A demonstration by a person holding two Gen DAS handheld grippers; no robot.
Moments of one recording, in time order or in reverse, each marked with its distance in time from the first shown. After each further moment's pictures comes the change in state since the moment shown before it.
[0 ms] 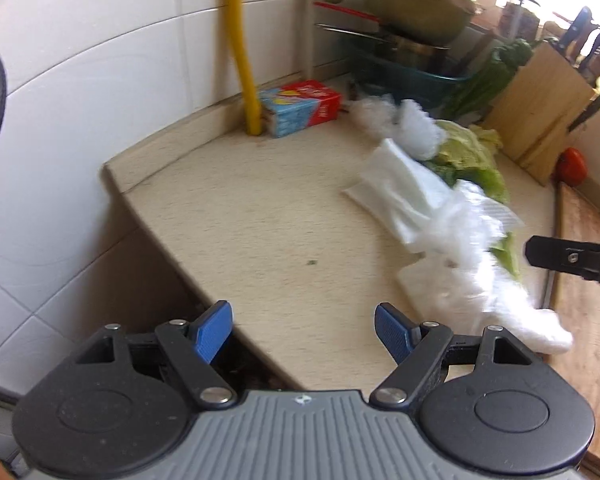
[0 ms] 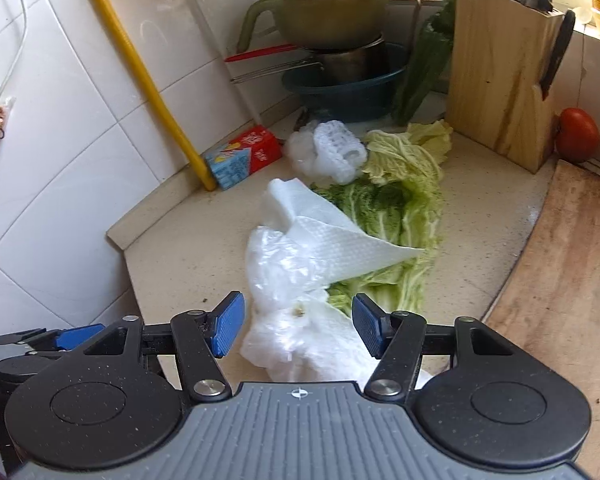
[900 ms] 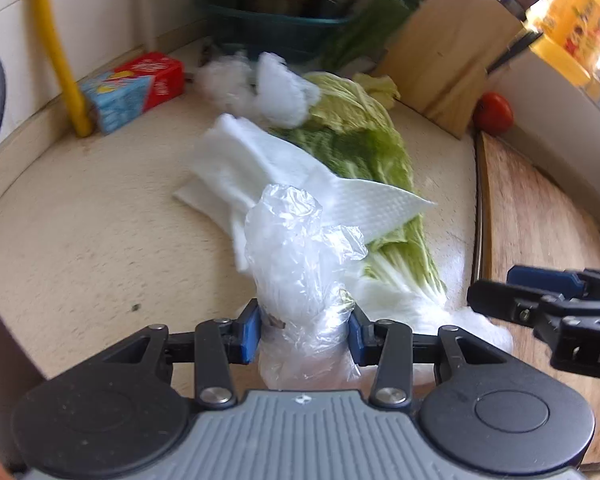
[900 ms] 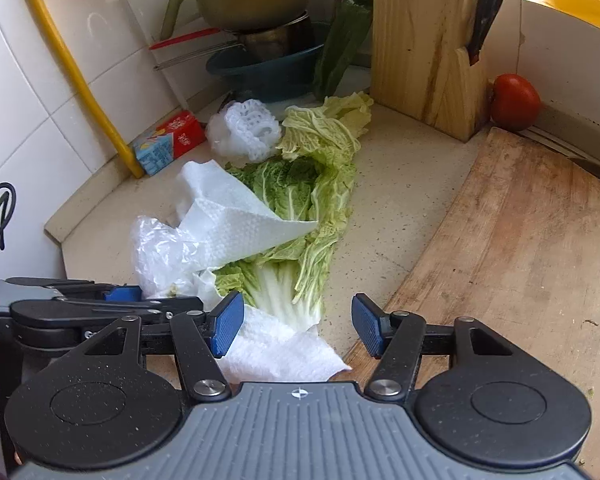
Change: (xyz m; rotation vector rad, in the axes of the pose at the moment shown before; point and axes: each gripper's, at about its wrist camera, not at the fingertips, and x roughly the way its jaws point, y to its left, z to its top) left arm 0.060 -0.062 0.030 0.128 0.114 -0.244; right arm 0.005 -0.042 -0.012 0.031 0.043 -0.123
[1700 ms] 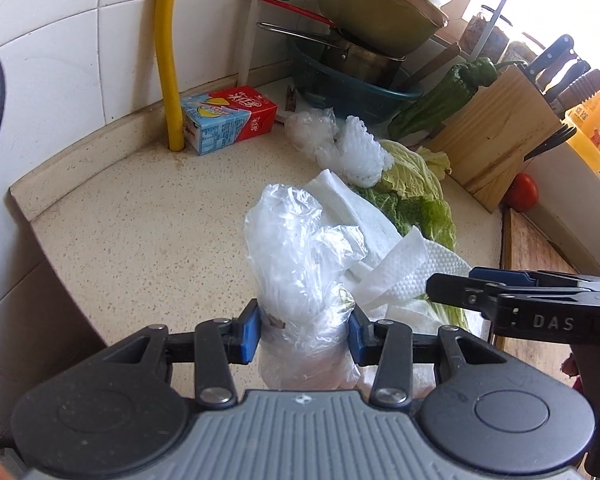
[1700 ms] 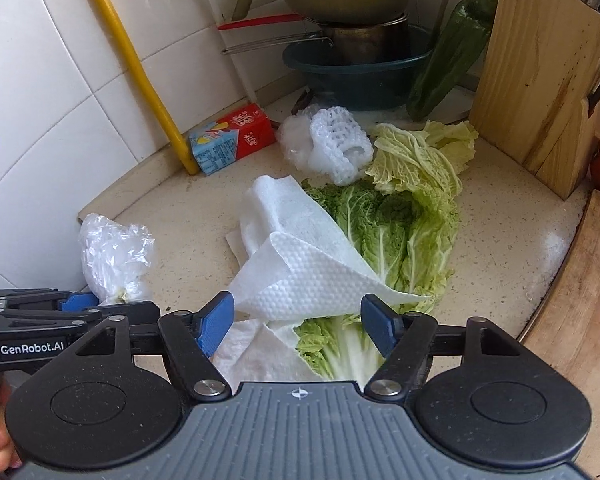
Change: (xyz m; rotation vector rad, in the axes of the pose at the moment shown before) left arm -0.041 0.056 0.000 -0.146 -0.110 0.016; right arm 0.042 0.044 0.044 -0.130 0.025 0.113
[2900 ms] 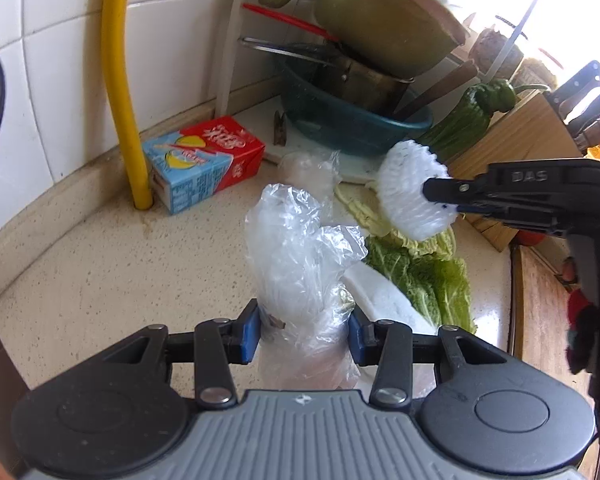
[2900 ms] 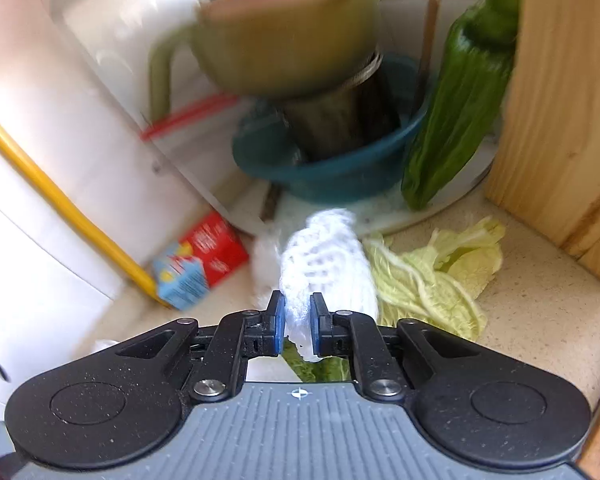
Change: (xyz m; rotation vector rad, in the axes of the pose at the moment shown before) left arm 0.048 0.011 0.069 0.033 0.002 -0.054; right arm 0.059 -0.048 0.106 0.207 -0.077 0.079
